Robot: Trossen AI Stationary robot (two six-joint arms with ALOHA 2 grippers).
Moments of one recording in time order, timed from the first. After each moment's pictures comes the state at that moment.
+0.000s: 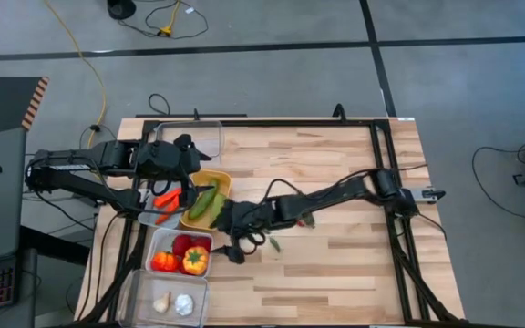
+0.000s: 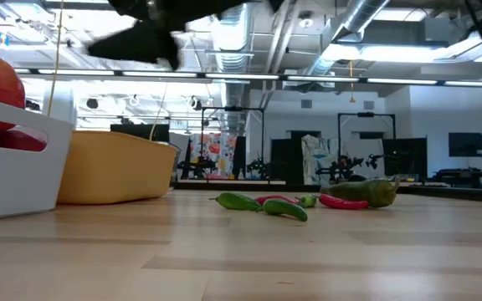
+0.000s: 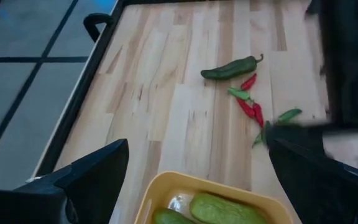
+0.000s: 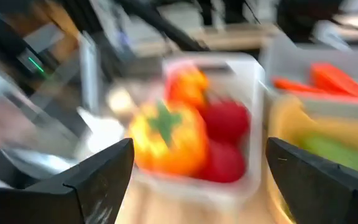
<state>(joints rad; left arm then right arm) 0.00 1.03 1.20 -0.86 -0.22 -0.01 0.20 2.14 1.73 -0.03 -0.06 0.18</state>
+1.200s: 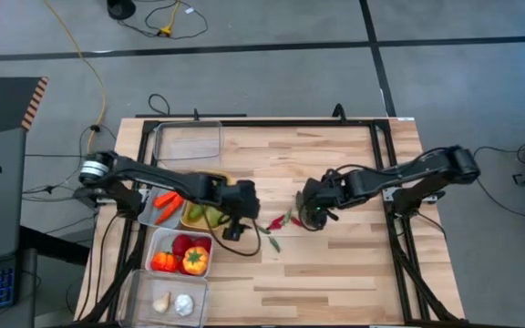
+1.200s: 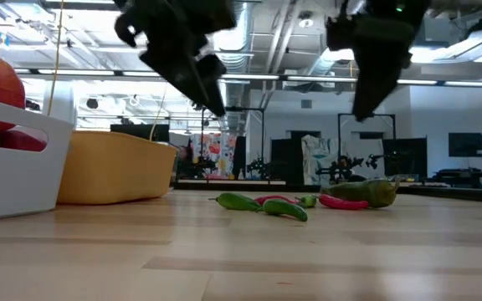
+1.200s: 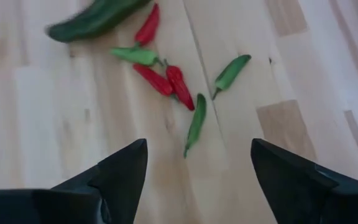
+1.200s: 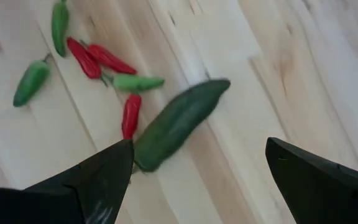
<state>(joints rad) -0.08 1.64 1.19 -0.53 0.05 0.14 0.16 1.44 1.09 -0.88 0.30 0.55</state>
